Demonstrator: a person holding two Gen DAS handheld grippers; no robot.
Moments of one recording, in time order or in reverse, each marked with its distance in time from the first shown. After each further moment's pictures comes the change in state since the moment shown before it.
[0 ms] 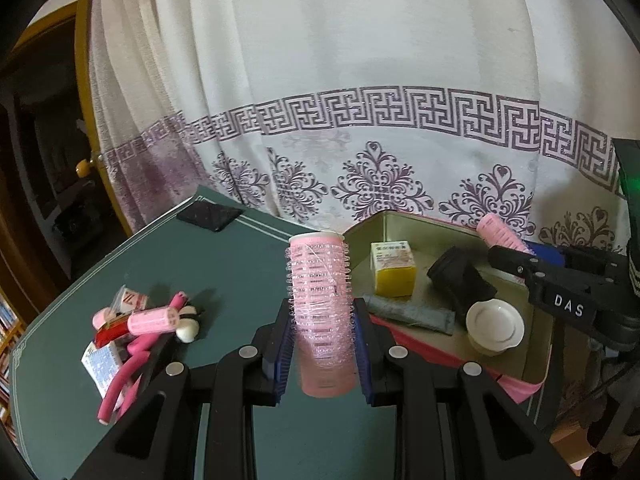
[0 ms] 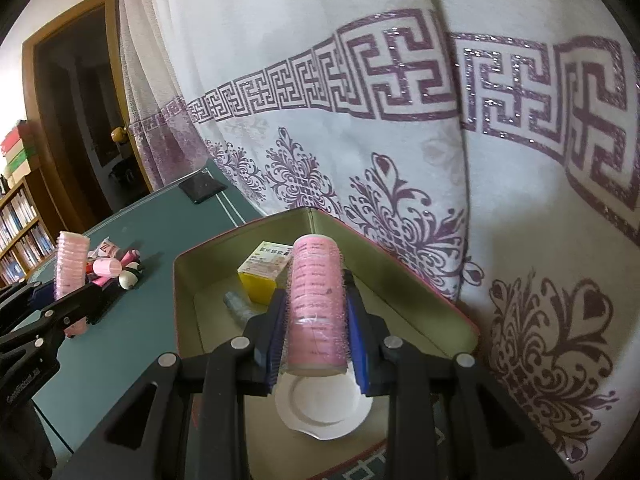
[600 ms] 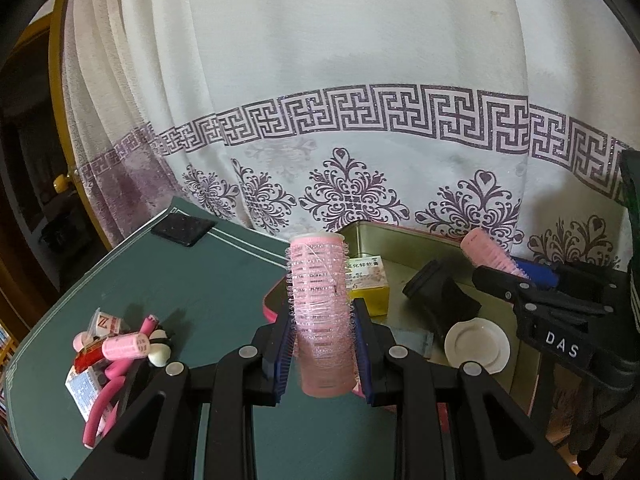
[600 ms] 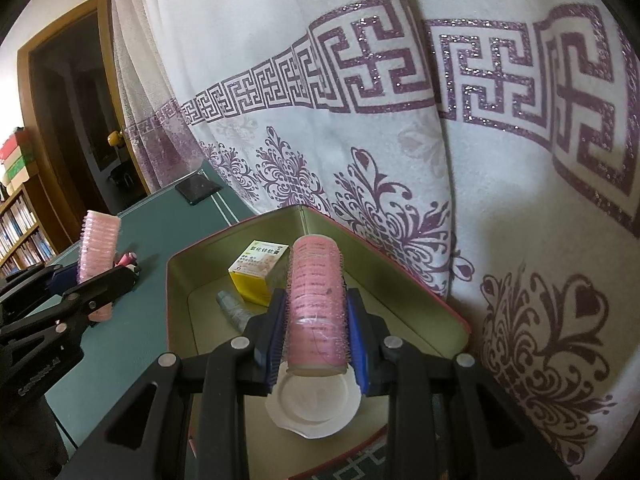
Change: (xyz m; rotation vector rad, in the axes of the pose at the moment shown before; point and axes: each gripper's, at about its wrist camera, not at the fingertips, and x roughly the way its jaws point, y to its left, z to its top) left arm 0.022 -0.023 0.019 0.039 0.007 -0.051; right arm 0.000 -0.010 -0.001 0.023 0.007 0.004
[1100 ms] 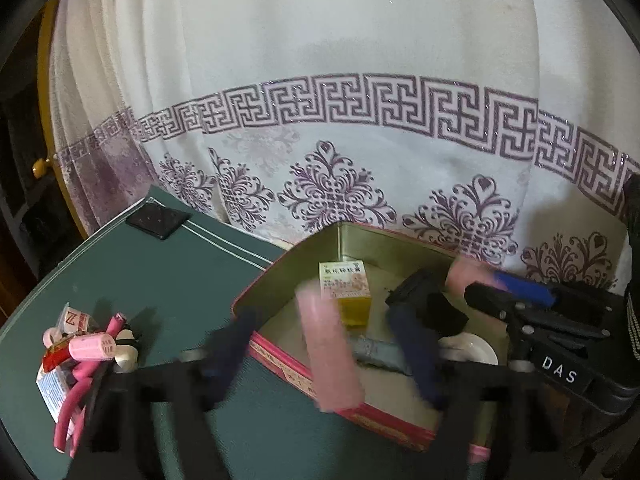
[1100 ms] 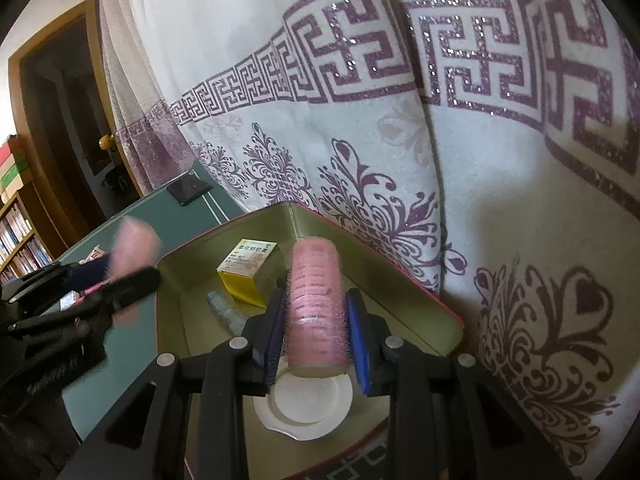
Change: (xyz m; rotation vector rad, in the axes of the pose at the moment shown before) left arm 0.020 -0.001 0.004 -0.051 0.005 -0.077; right arm 0.006 -0.009 -0.001 0.034 0.022 -0.018
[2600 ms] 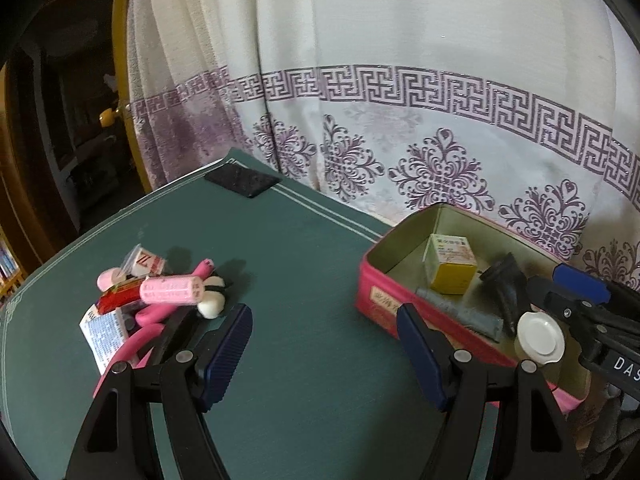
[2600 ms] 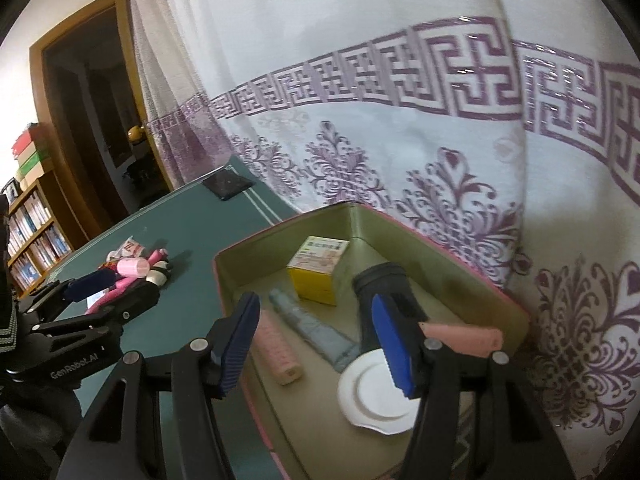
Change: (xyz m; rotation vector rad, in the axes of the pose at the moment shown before) left arm -0.026 0.078 -0.036 -0.153 0.044 0.179; right arm -0.003 0.060 -0.002 -0.056 -0.012 0.086
